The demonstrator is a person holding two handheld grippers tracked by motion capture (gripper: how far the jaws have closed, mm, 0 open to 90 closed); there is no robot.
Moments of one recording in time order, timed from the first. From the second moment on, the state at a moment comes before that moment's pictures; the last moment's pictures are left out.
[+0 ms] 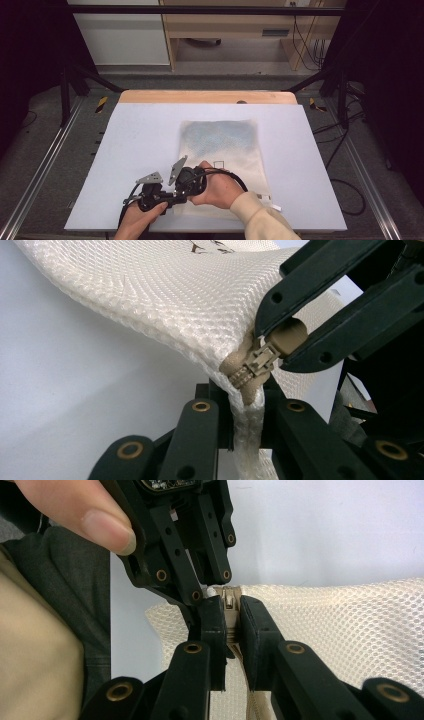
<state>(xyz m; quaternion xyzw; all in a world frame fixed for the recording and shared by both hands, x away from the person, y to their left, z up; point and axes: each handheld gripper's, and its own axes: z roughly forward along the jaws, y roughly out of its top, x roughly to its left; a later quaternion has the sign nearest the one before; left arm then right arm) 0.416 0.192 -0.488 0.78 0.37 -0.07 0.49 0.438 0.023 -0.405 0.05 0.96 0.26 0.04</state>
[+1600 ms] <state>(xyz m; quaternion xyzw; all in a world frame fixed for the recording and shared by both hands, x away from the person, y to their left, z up) 0.417 0.198 -0.485 0.78 0.38 -0.06 0.49 0.439 0.014 -0.412 0.04 0.97 0.25 0.06</state>
